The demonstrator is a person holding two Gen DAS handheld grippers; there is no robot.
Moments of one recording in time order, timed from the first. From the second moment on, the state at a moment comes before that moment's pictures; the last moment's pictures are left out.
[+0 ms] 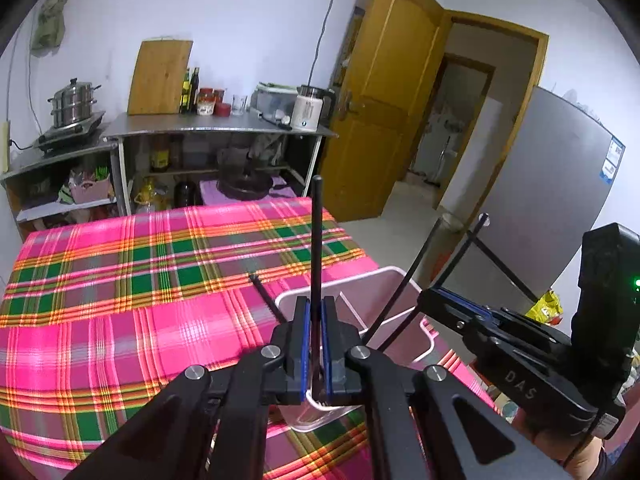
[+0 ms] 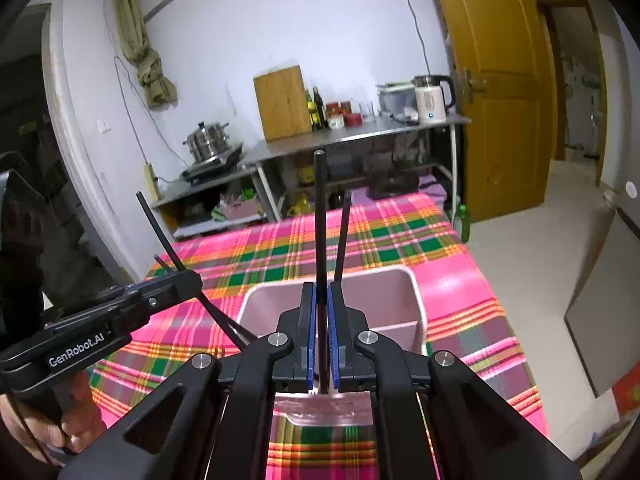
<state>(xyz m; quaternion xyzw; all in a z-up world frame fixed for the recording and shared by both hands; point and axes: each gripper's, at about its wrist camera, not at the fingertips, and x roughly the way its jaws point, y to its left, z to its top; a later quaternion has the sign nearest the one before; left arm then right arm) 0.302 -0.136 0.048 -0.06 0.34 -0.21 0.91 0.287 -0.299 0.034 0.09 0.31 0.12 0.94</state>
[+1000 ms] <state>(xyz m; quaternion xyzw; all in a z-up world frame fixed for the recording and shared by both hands) 0.225 -0.089 0.064 -0.06 0.30 -0.18 0.93 0.226 -0.299 0.042 0.10 0.29 0.12 0.94</state>
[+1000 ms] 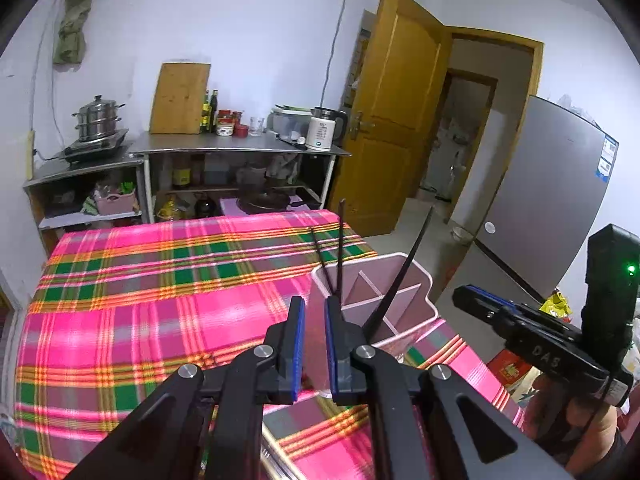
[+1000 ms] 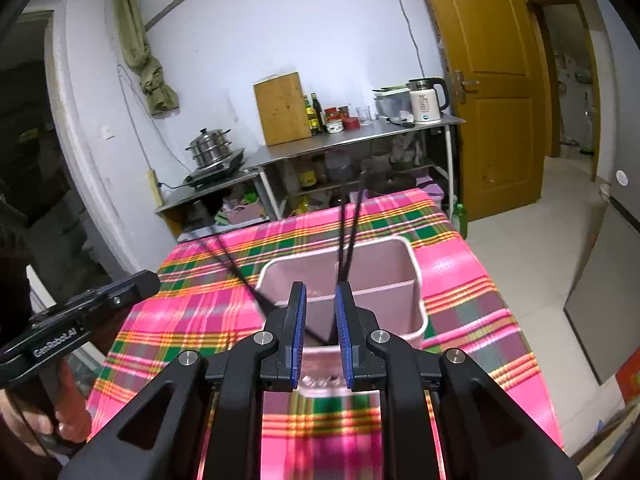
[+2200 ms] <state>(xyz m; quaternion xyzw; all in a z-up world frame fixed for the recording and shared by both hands) 0.136 0.005 -0.045 -0.11 0.41 -0.10 0.90 0.150 -0.222 -0.016 0.04 0.36 0.21 0.91</state>
